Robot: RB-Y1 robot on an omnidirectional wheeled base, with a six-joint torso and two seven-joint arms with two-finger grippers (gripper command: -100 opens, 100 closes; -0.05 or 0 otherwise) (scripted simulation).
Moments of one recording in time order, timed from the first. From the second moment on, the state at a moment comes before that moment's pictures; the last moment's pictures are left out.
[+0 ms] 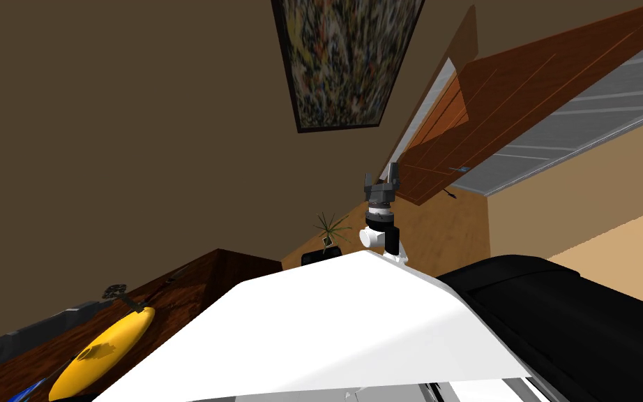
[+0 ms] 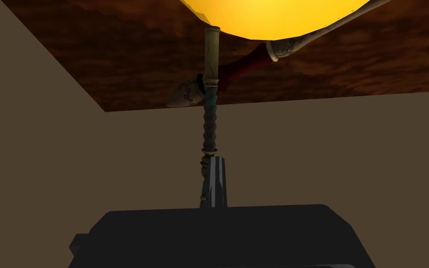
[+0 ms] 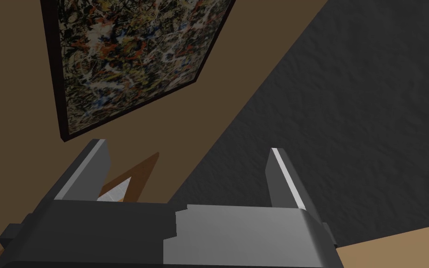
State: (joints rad) left arm 1.06 1.57 0.31 -1.00 -0.49 -0.71 0.56; right arm 0.48 -0.04 0.00 -2.38 -0.12 -0.49 -0.03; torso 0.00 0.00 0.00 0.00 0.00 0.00
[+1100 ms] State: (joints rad) left arm 1.02 1.47 0.24 -0.95 -0.52 -0.62 0.47; right arm 0.48 -0.04 0.00 -2.38 -0.12 -0.49 -0.03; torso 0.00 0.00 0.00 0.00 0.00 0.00
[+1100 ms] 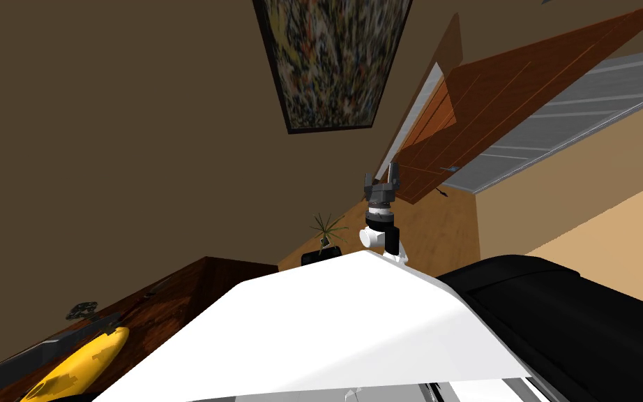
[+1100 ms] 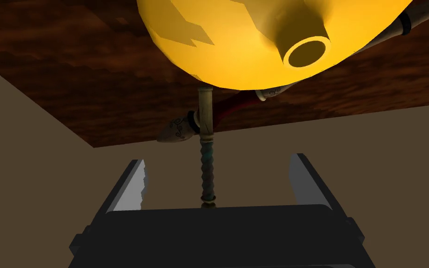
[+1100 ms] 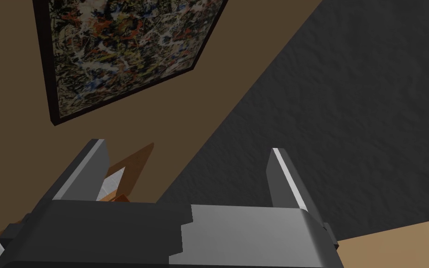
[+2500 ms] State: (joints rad) left arm 1.00 1.40 0.21 -0.93 -0.53 -0.58 0.42; right arm 0.48 -0.04 0.00 -2.38 -0.12 -0.49 -0.03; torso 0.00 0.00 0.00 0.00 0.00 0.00
